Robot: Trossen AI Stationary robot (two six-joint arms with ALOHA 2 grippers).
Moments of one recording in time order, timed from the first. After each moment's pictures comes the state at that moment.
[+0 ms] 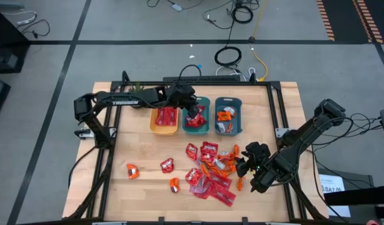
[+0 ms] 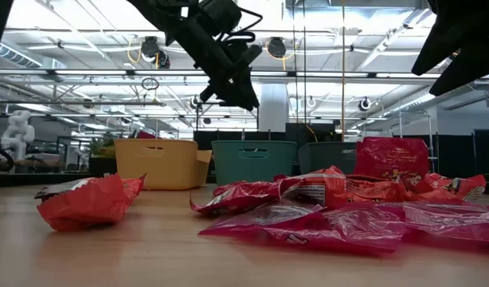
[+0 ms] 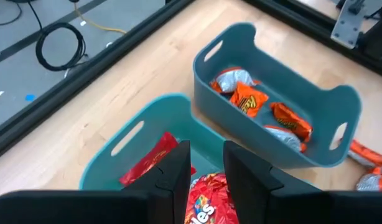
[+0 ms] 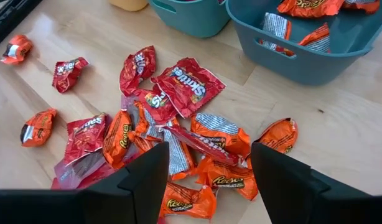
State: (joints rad) left arm 0.31 1.70 1.27 -0.26 -0.08 -0.27; right arm 0.76 1.39 0.96 -0.93 0.73 1.75
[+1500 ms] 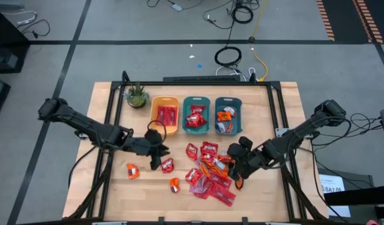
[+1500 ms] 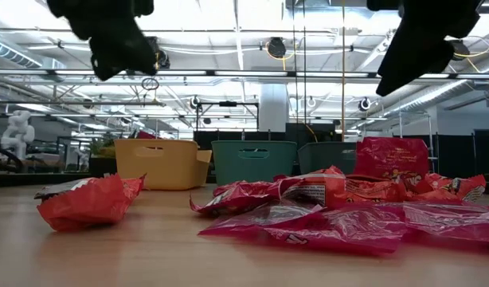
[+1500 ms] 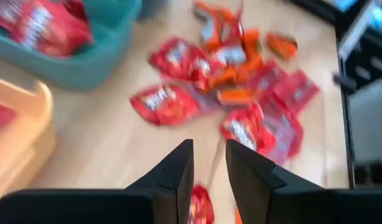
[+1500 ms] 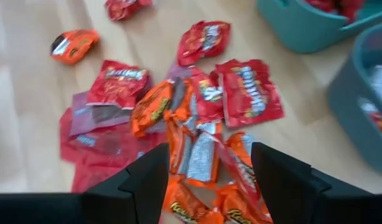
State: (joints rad) left arm -0.35 1.17 0.75 -0.30 -0.26 -0.67; right arm 0.53 1.39 0.96 -0.61 0.43 0.88
